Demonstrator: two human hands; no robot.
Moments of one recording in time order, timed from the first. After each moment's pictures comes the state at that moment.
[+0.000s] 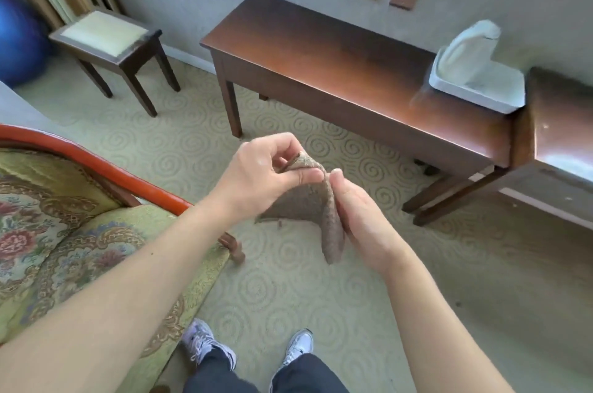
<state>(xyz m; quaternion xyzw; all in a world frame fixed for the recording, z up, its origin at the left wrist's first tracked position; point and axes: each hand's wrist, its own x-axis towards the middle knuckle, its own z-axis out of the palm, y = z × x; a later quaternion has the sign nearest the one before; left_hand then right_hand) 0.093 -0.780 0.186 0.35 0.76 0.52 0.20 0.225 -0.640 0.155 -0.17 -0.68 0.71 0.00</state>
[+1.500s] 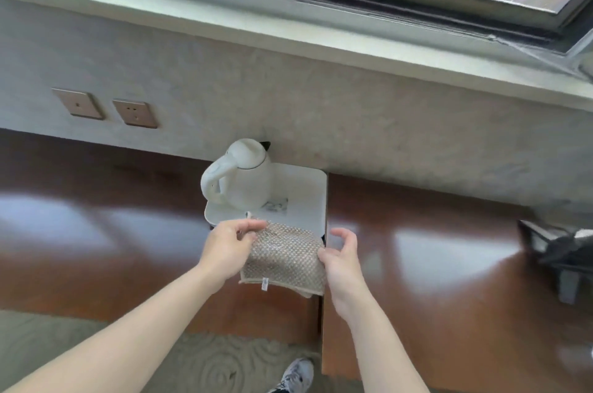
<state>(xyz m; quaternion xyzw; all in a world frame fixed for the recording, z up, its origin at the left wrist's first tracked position) 0.049 0.001 0.087 0.26 0.81 0.41 0.32 0.224 0.106 0.091 -0.55 -0.49 0.65 0.17</state>
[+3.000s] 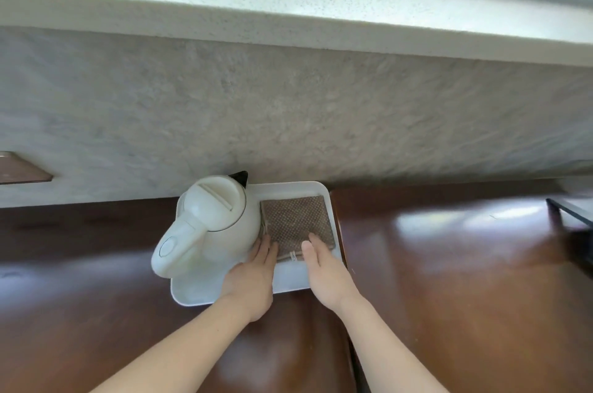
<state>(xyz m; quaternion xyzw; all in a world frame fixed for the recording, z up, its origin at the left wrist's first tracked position) -0.033 0.130 -0.059 0.62 0.72 -0.05 0.30 0.117 0.206 -0.029 -0.57 -0.67 0.47 -0.04</state>
